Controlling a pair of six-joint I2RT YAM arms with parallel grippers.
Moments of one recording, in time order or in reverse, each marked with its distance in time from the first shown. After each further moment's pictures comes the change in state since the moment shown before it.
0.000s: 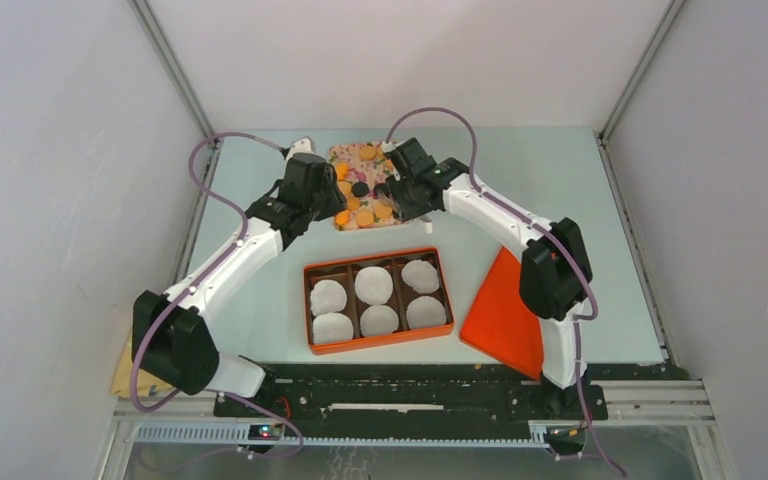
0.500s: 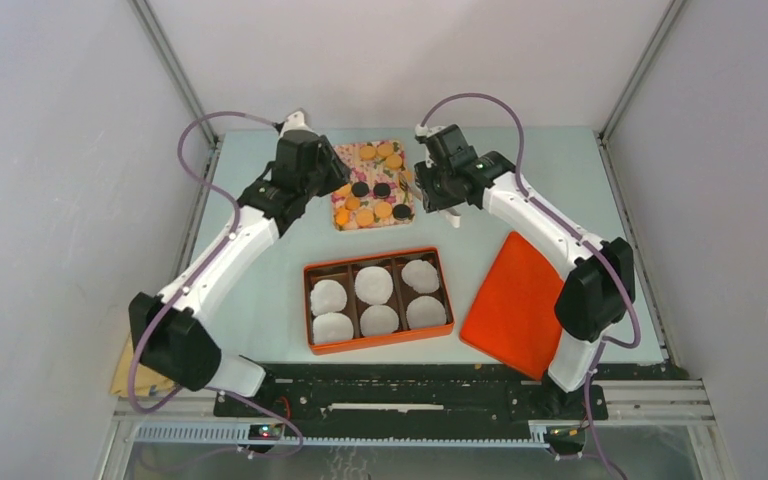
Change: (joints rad) left arm 0.012 0.068 0.196 0.011 0.050 -0.029; right arm -0.086 -0.208 -0.109 -0.028 -0.040 0.017
